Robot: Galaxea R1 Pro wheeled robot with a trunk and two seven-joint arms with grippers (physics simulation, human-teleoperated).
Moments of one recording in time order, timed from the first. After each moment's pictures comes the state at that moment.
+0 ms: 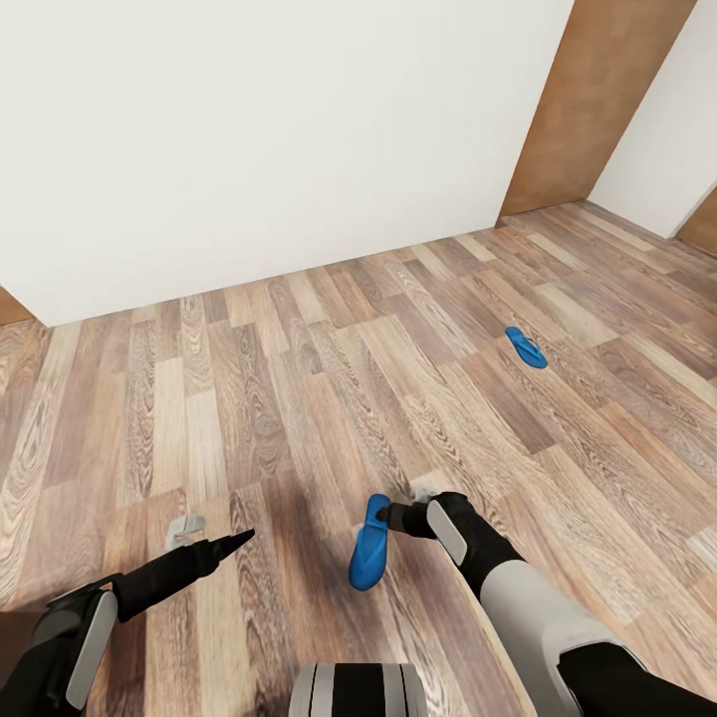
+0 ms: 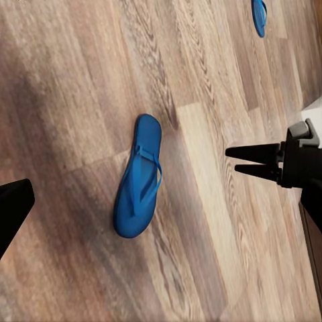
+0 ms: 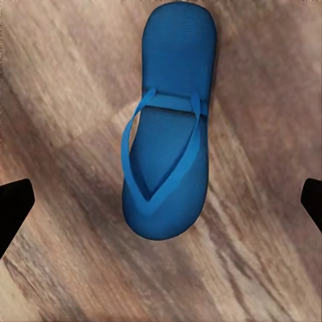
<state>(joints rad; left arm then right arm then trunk) -0.30 0.11 0.34 -1.23 0.22 0.68 -0.90 -0.83 0.13 0.14 -0.50 -0.43 0.61 -0.05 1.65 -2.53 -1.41</state>
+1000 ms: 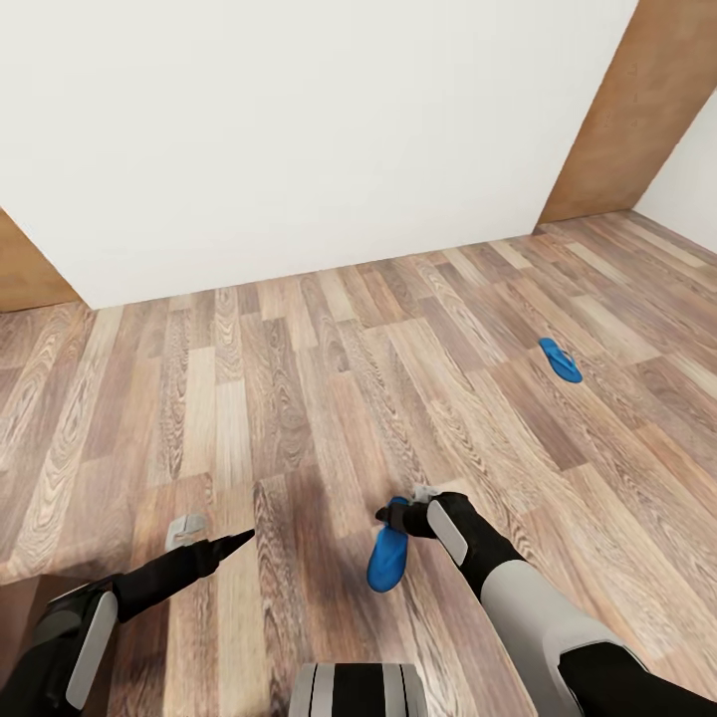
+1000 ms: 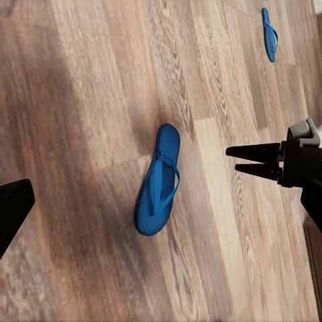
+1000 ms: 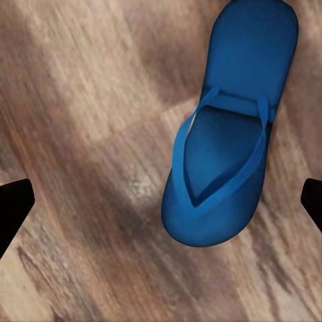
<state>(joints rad) -0.30 0.11 0.34 -1.23 0.22 0.68 -0.90 -0.83 0.13 0.14 -0.50 -0.43 0.61 -0.05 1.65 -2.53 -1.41</state>
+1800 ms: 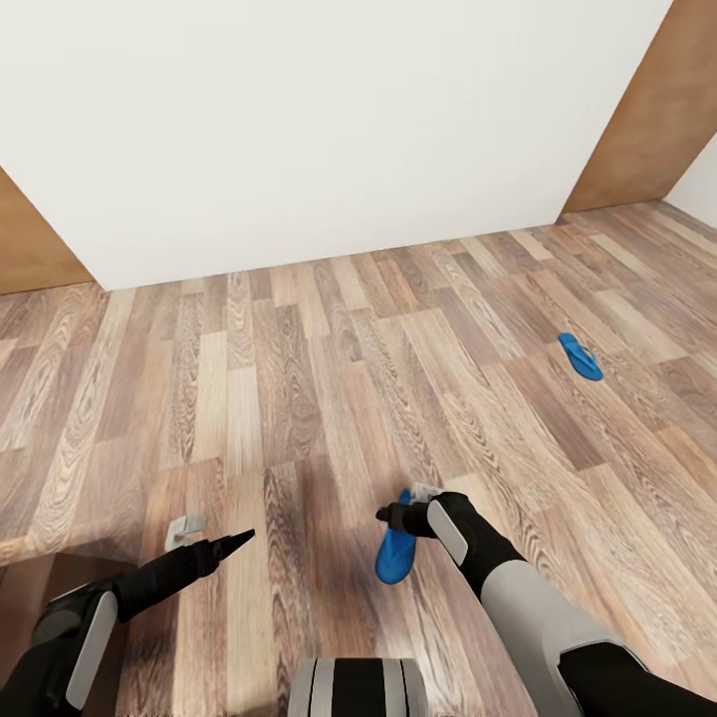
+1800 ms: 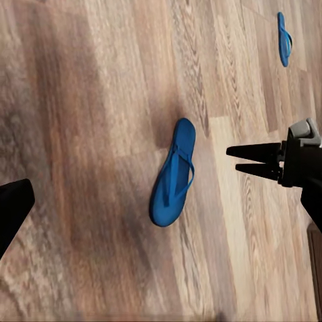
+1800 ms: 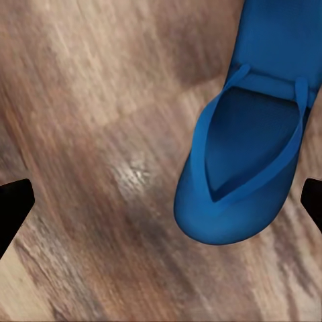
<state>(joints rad) -0.30 0.11 0.34 -1.23 0.22 0.68 -0.90 -0.83 0.13 0.14 -0.50 -0.43 0.61 -0.05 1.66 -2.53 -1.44</state>
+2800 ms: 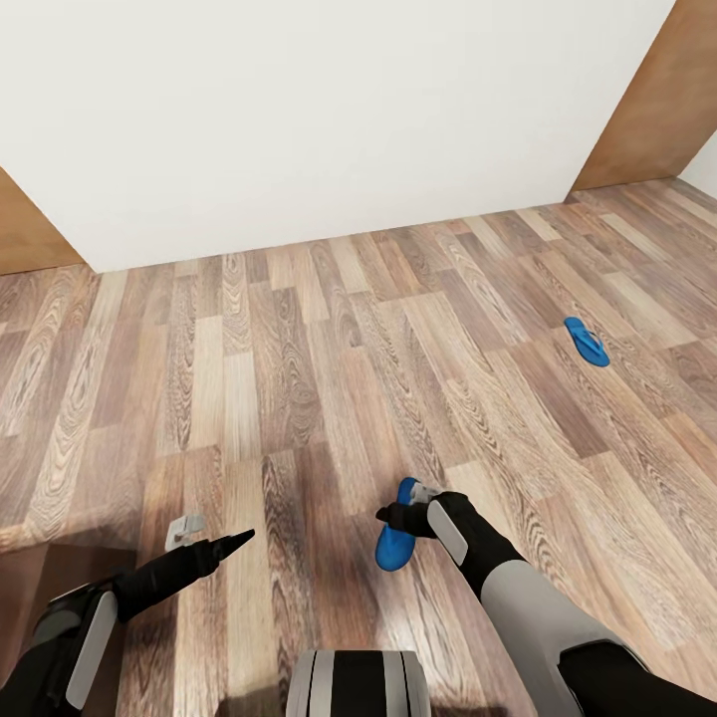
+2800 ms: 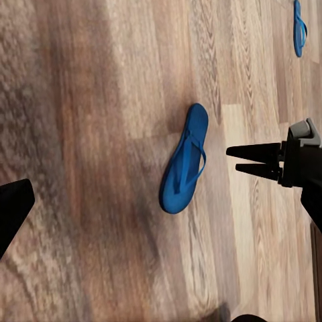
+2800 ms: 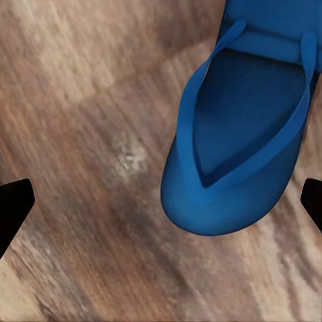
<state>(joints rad) -0.30 0.11 0.34 -1.23 0.22 0.68 -0.90 -0.83 0.13 0.14 -0.50 -0.43 0.61 -0.05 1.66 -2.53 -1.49</state>
